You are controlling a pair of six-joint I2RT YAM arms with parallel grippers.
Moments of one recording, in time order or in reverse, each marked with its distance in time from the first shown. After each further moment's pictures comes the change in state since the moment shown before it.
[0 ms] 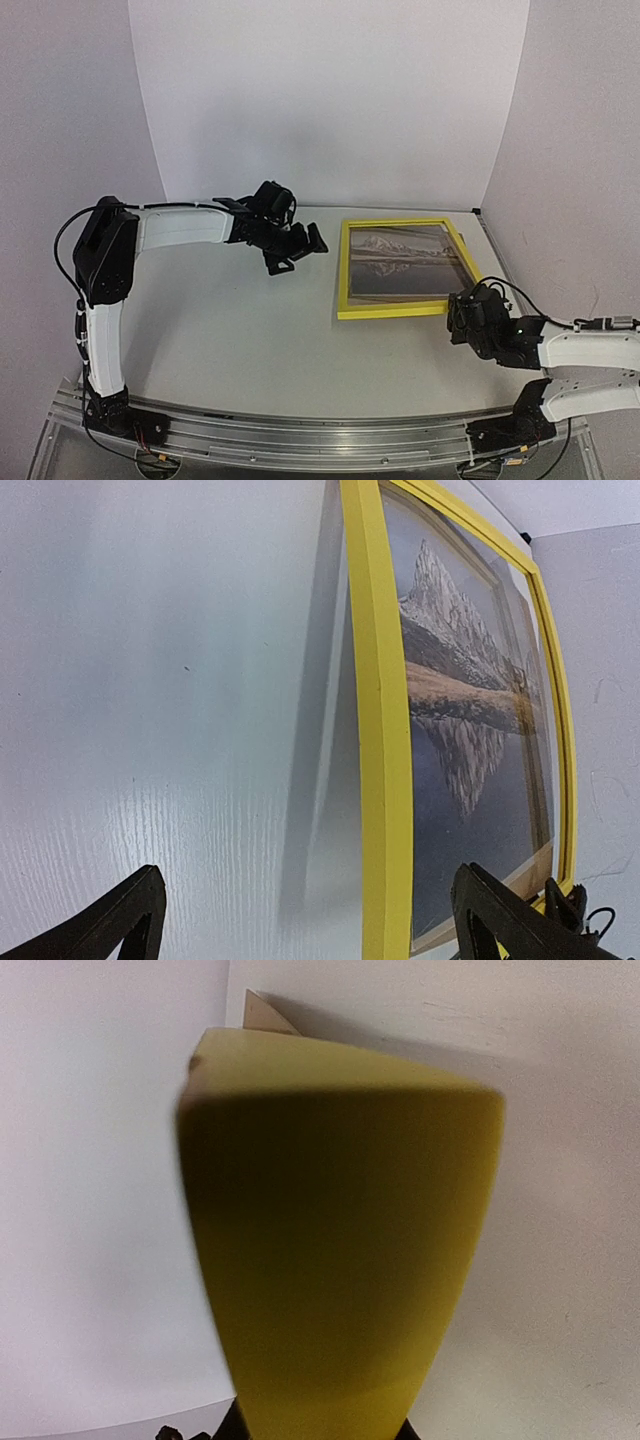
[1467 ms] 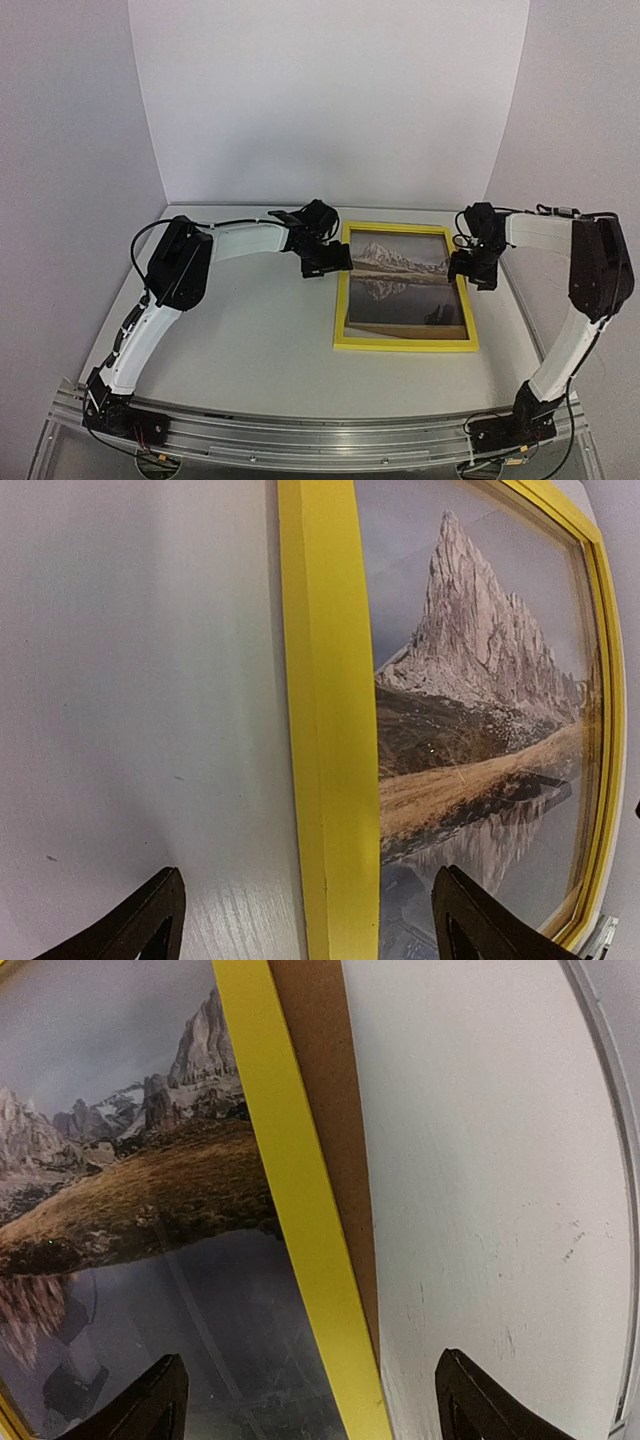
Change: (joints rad) left arm -0.053 0.497 0.556 -0.159 -0.070 0.186; right arm -0.615 0.672 0.814 -0.706 -0.564 -1.424
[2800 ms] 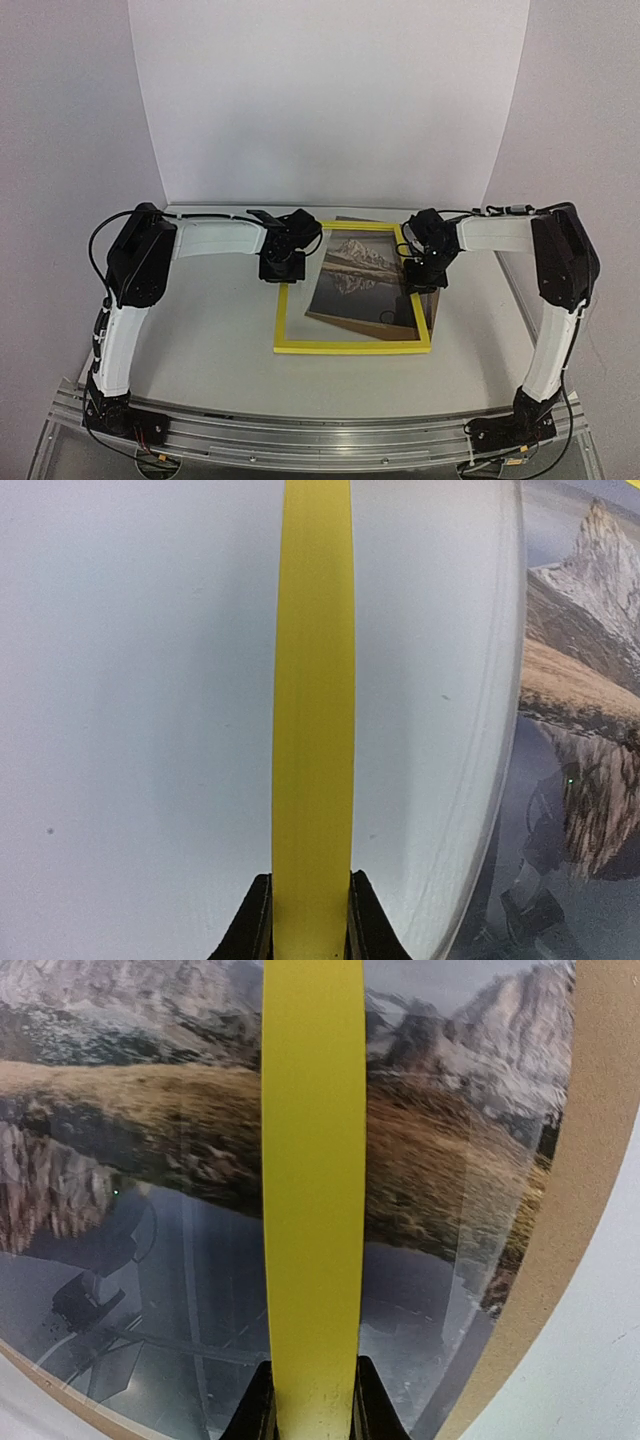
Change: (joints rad) left arm -0.039 -0.306 -0.392 -0.171 -0.473 -0.021; right arm 0.254 0.220 0.130 0.071 -0.146 -0.079
